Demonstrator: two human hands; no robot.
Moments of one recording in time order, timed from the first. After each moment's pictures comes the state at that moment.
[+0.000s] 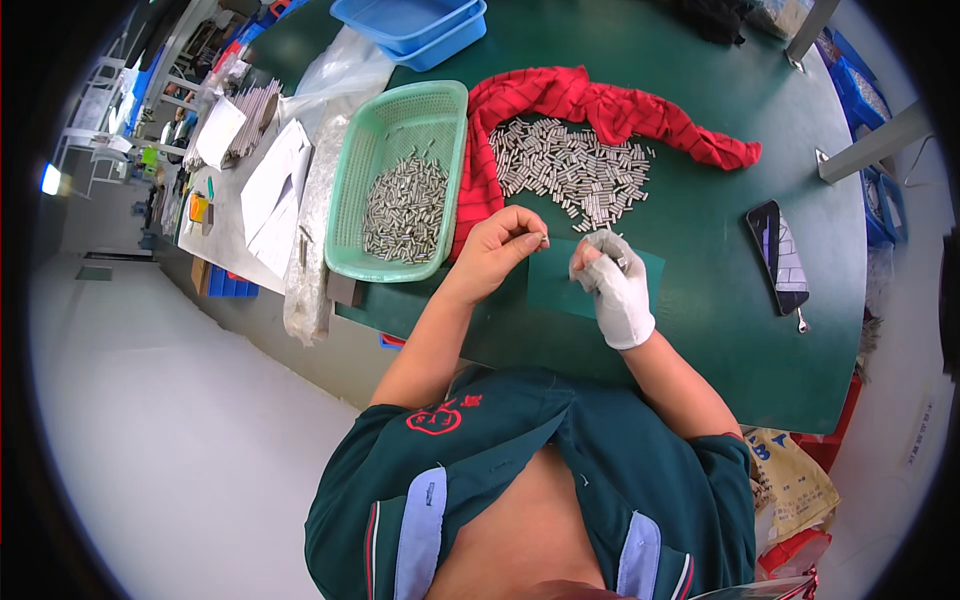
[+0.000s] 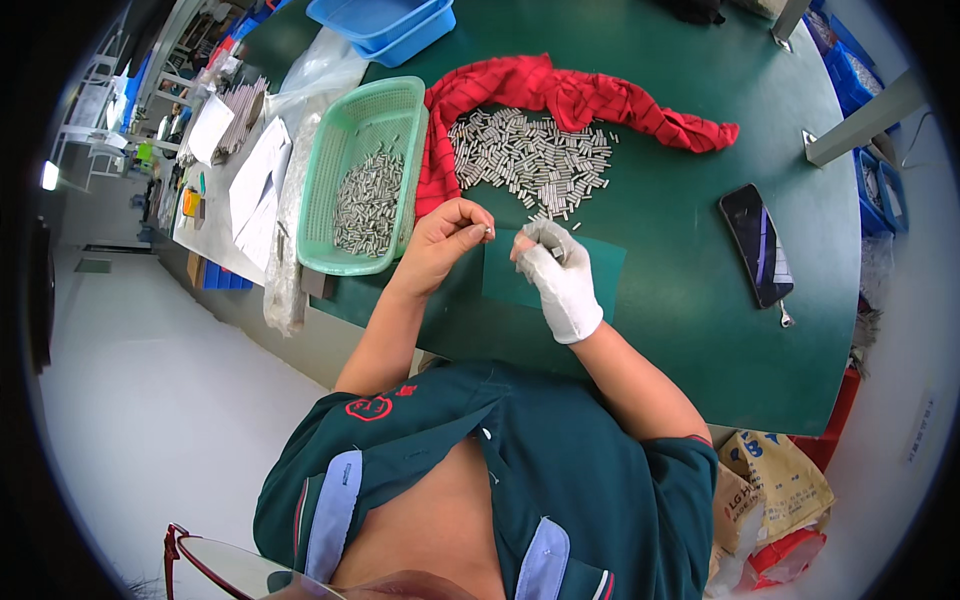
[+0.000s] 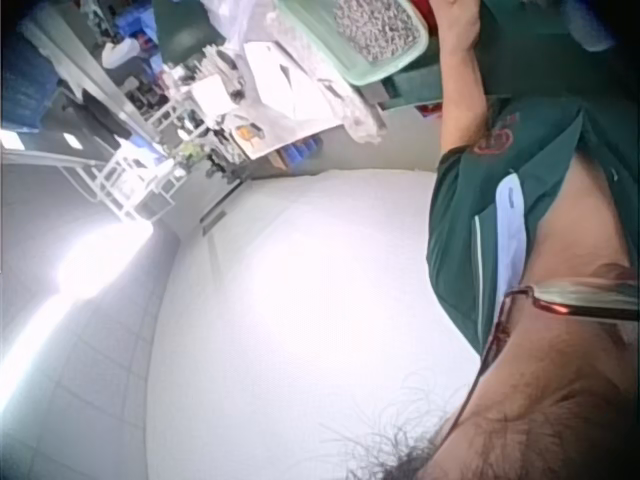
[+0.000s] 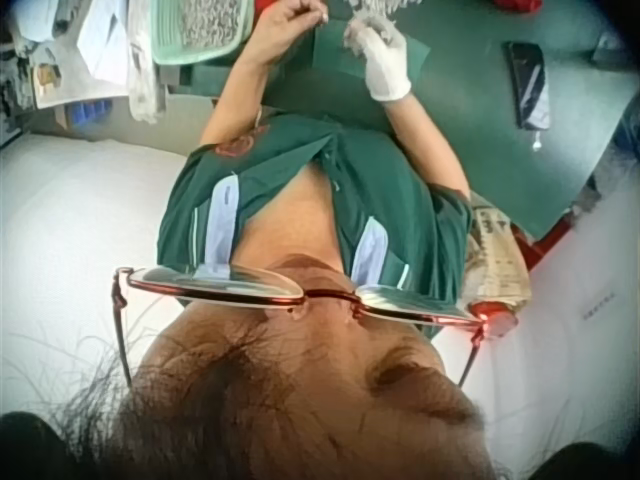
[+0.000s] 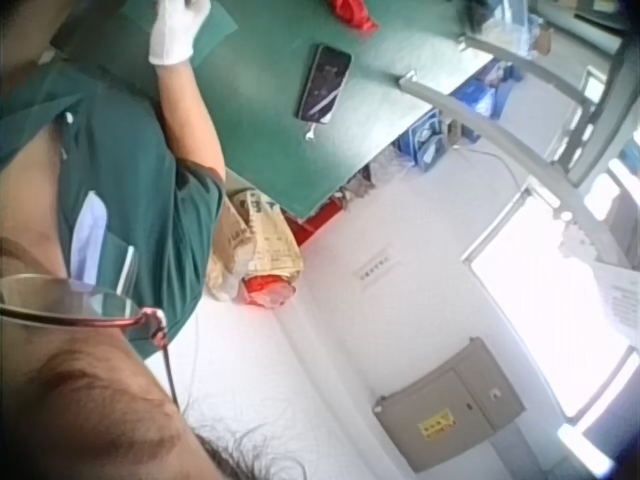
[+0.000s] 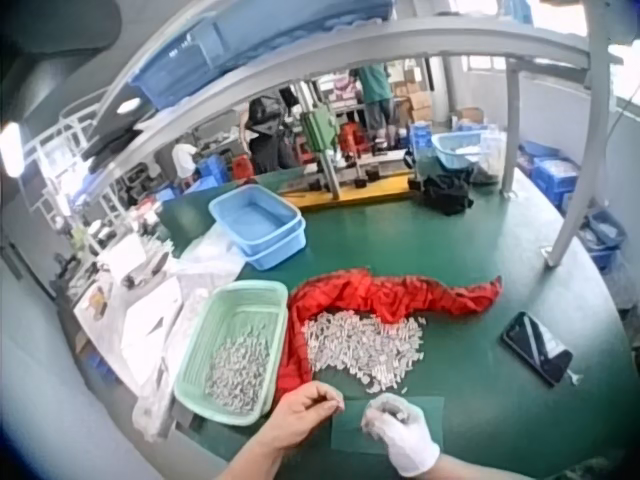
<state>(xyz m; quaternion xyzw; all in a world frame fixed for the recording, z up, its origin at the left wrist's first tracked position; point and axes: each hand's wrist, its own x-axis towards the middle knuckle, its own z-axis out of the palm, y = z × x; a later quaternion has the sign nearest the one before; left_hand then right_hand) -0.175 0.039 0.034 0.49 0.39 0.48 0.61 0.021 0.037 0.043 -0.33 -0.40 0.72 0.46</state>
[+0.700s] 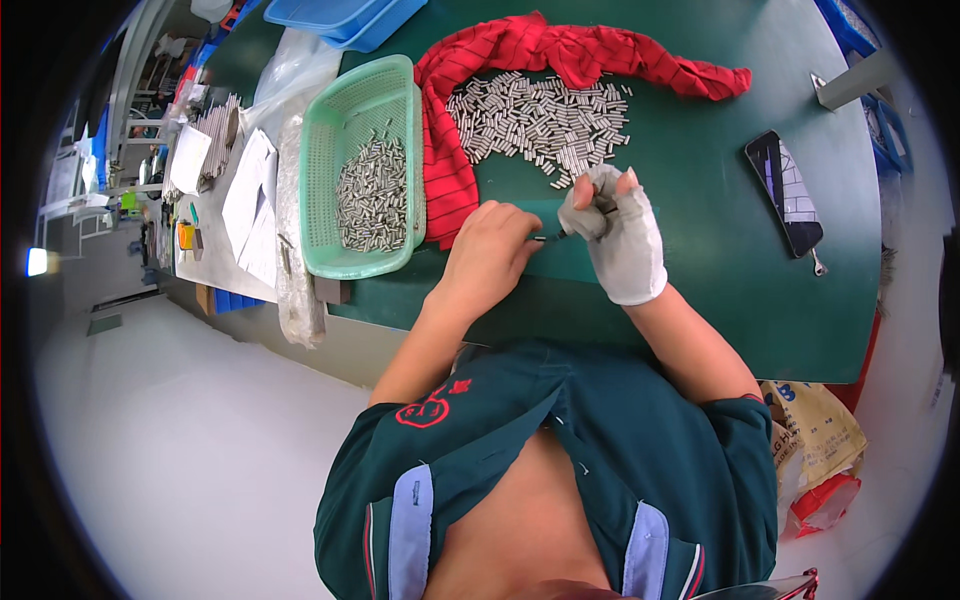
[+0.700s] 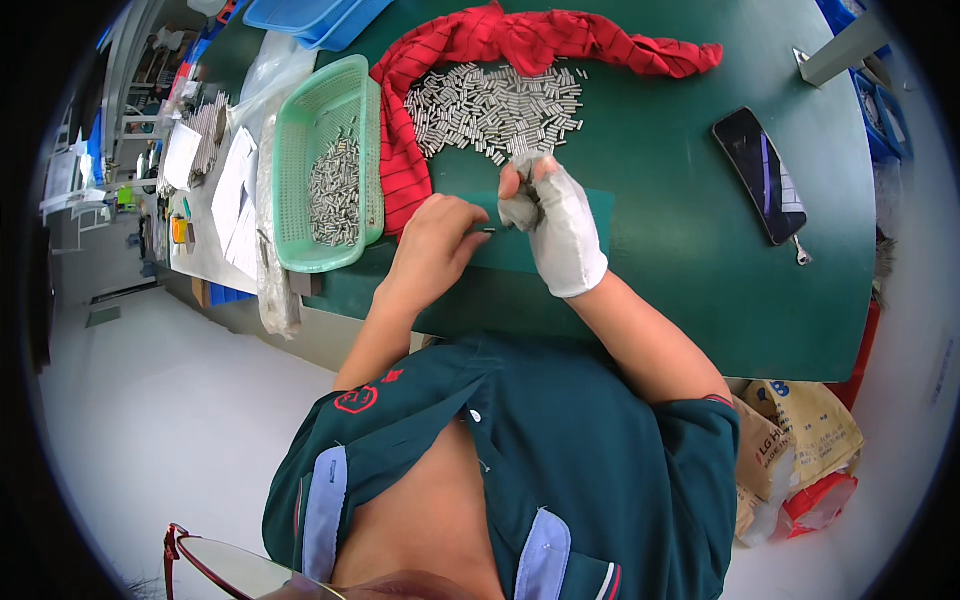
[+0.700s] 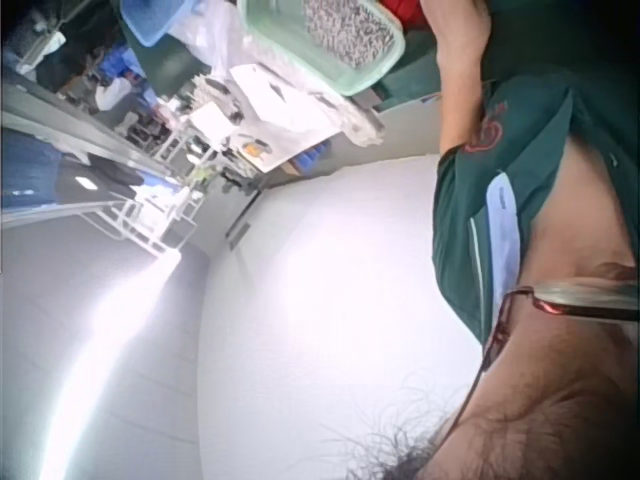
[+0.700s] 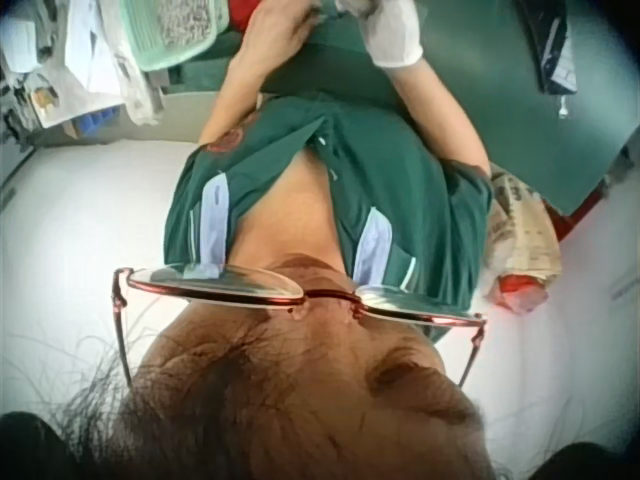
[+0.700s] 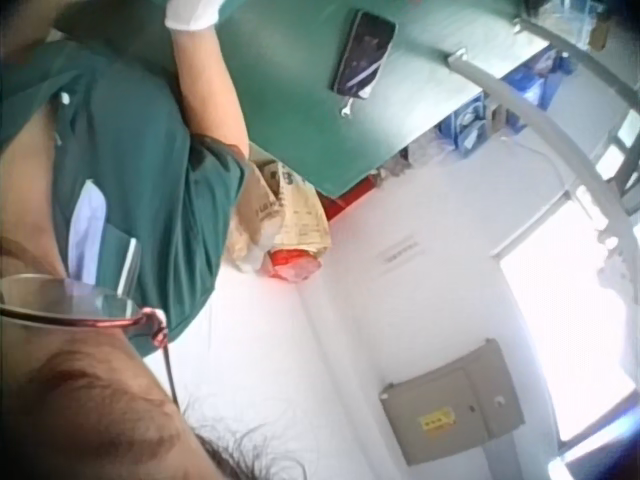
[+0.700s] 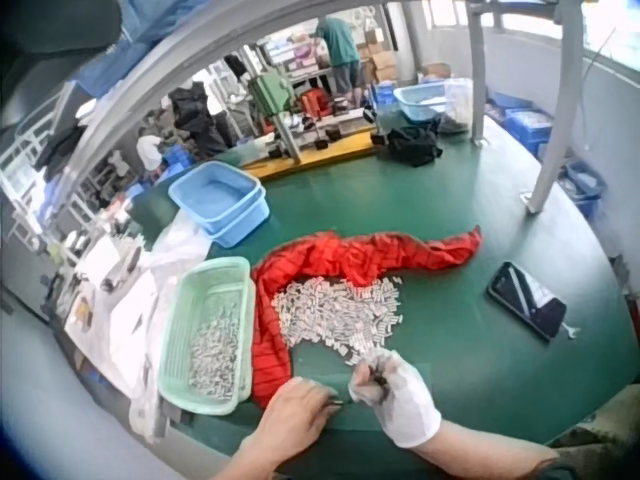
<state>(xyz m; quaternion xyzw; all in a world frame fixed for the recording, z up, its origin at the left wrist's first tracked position) -0.150 0.023 0.050 0.82 0.51 0.23 0.16 0.026 0.052 0.039 -0.23 -0.30 0.75 0.54</state>
